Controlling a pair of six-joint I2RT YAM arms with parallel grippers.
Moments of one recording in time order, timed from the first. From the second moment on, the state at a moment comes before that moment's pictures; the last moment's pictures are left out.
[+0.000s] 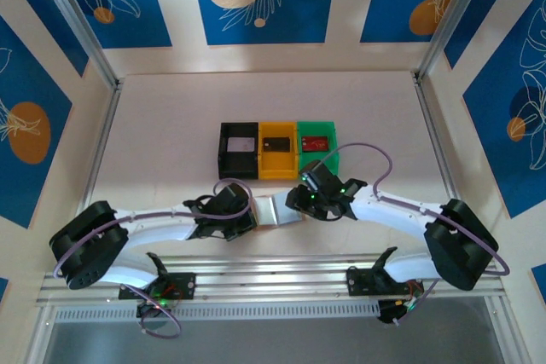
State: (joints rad) left arm -0.91 1.36 0.52 -0.15 0.14 -1.27; right arm 0.77 1.31 0.66 -0.36 -0.12 1.03
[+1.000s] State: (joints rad) left arm -0.91 1.43 0.63 -0.29 0.14 -1.14; right arm 0.81 1.43 0.71 -0.31 -0.22 0.94
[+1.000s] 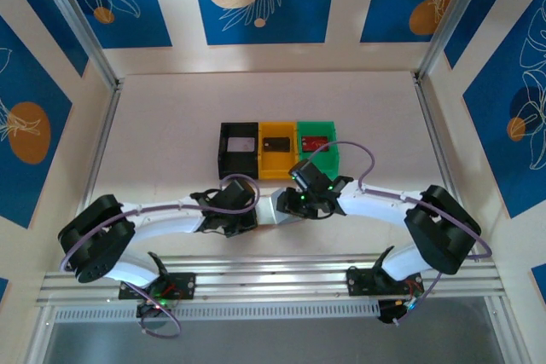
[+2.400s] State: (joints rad) left arm -0.80 1.46 0.77 -0.57 0.16 -1.00; right arm 0.71 1.48 0.81 -0.46 -0.27 0.86
